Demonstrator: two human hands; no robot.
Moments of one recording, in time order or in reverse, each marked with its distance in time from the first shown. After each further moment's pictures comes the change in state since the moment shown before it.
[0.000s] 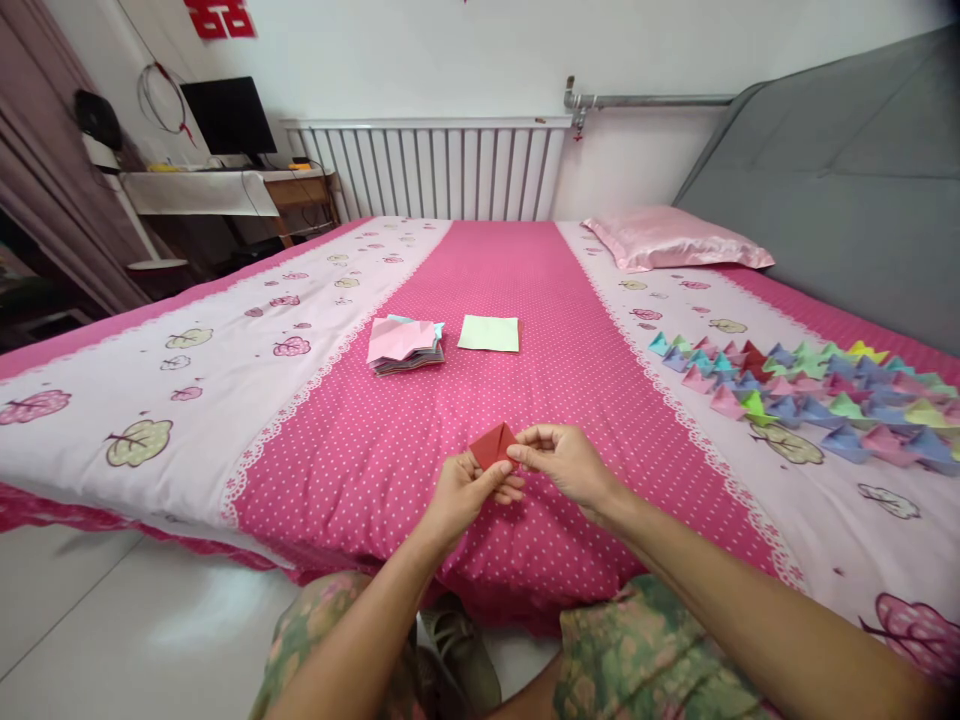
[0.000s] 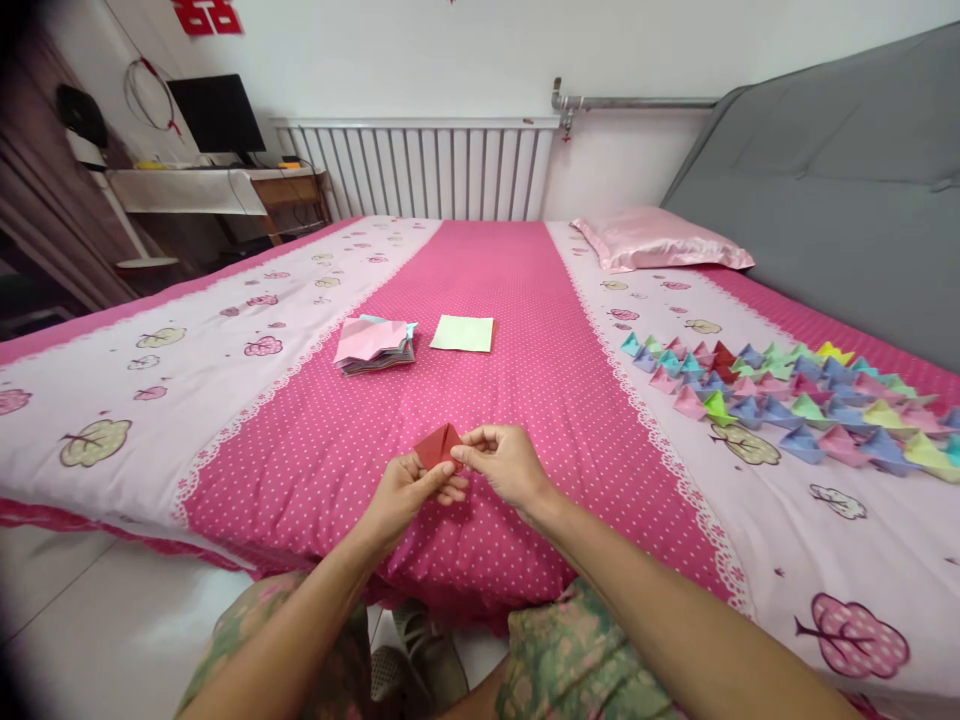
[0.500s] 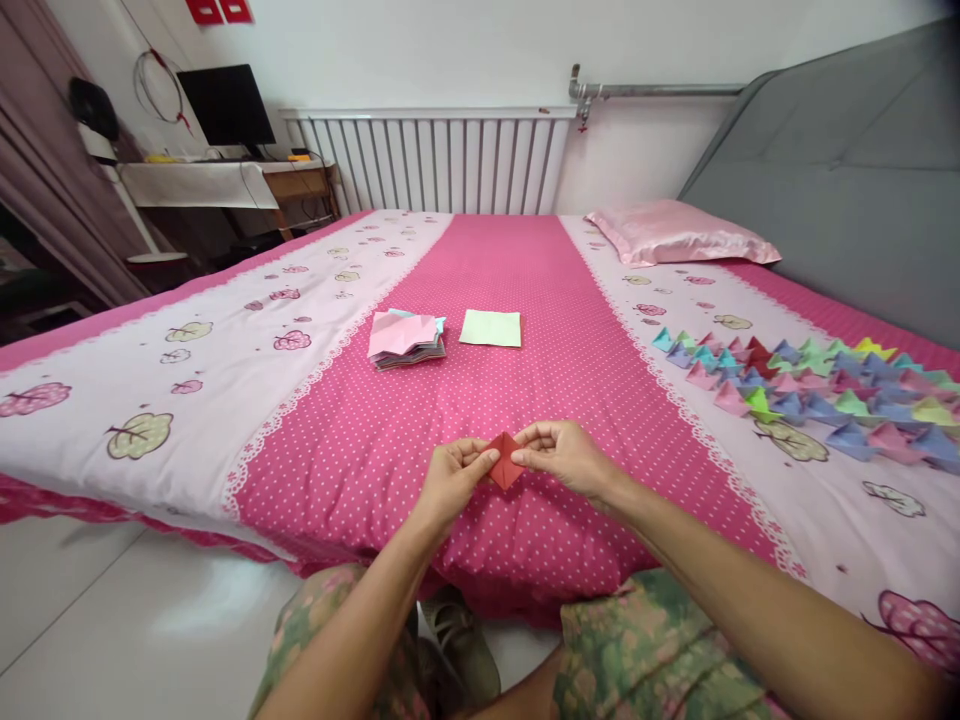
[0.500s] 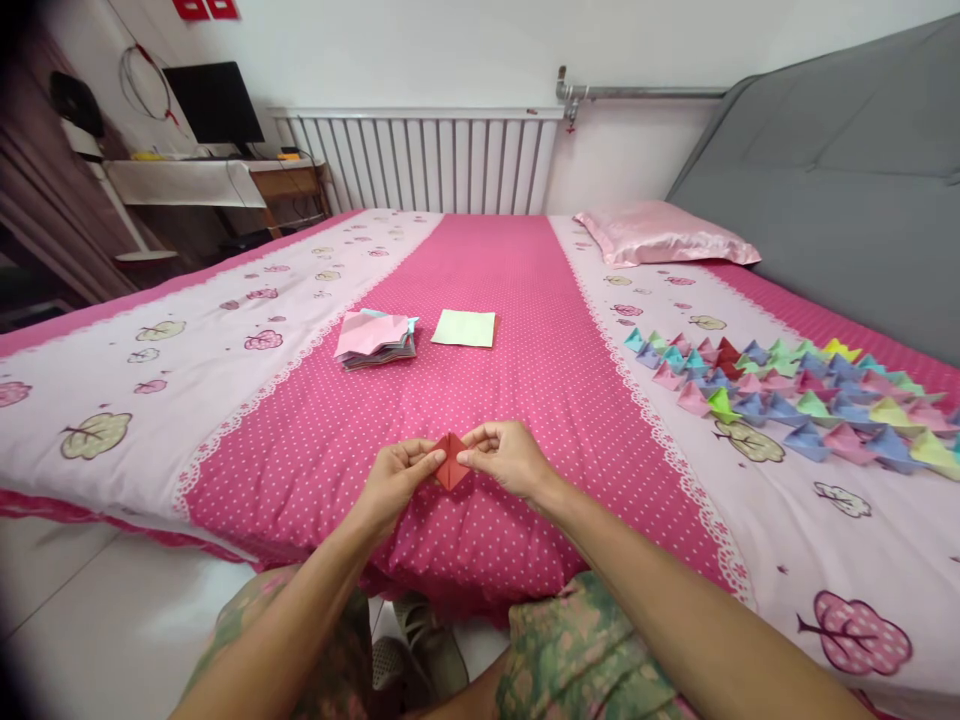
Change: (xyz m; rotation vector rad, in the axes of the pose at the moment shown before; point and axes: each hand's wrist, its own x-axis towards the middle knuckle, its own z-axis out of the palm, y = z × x) left_hand 0.004 -0.002 -0.010 -0.074 0.092 0.042; right_hand 0.007 0.011 -0.010 -0.192 -0.103 0.036
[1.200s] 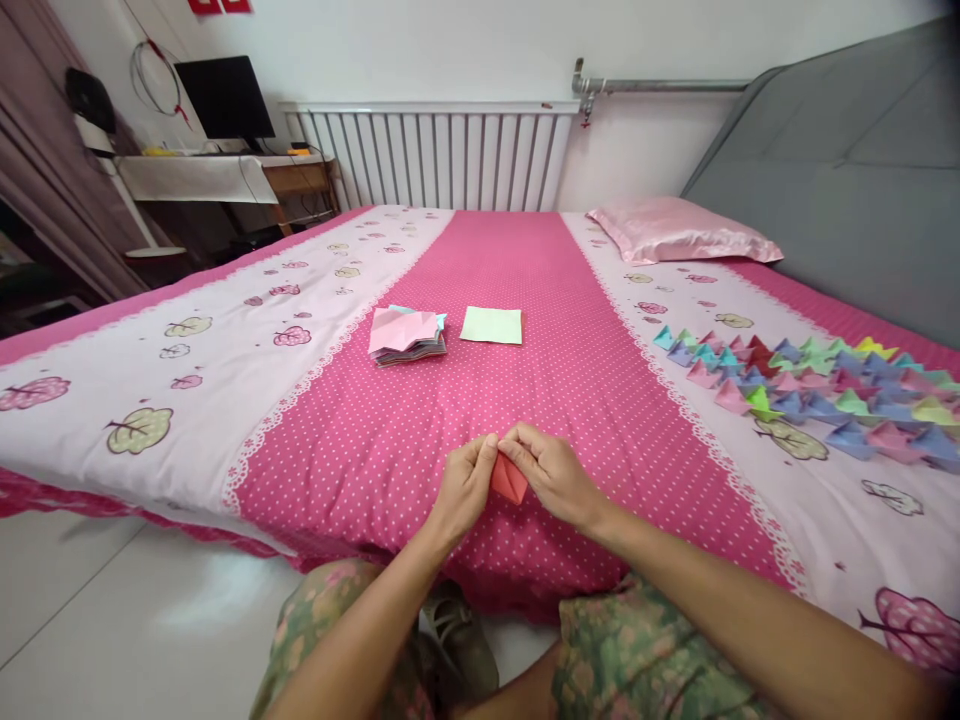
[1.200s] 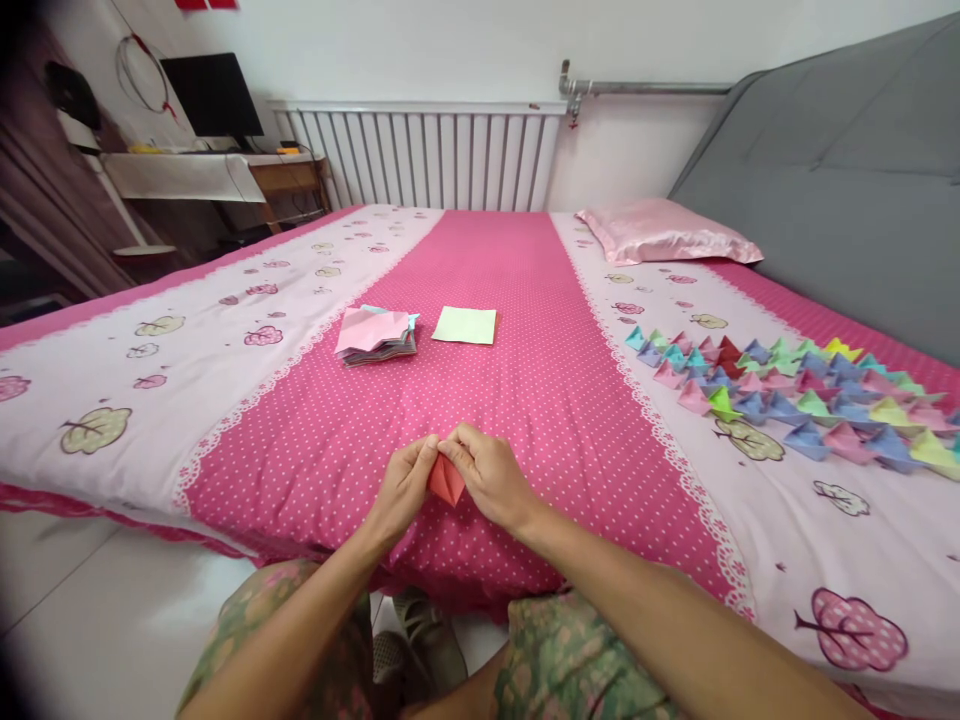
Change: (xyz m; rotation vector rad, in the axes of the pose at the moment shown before) left_hand -0.007 -0.002 0.011 0.377 0.012 0.277; right_hand -0.017 -0.010 0.025 -0.304 0.074 -0.348
